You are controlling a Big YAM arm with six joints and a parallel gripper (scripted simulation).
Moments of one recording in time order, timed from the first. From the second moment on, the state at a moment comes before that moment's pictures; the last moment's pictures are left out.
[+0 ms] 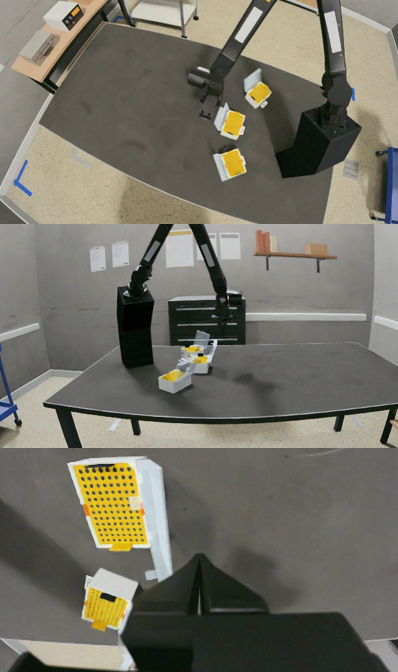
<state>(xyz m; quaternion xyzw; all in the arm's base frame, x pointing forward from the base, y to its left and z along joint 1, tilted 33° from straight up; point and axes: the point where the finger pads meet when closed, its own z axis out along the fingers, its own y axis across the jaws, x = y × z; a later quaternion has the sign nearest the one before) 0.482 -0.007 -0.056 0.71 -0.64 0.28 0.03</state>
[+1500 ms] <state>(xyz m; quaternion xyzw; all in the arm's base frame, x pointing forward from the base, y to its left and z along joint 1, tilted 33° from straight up) 0.495 -0.019 -0.085 0.71 -0.64 0.28 0.03</state>
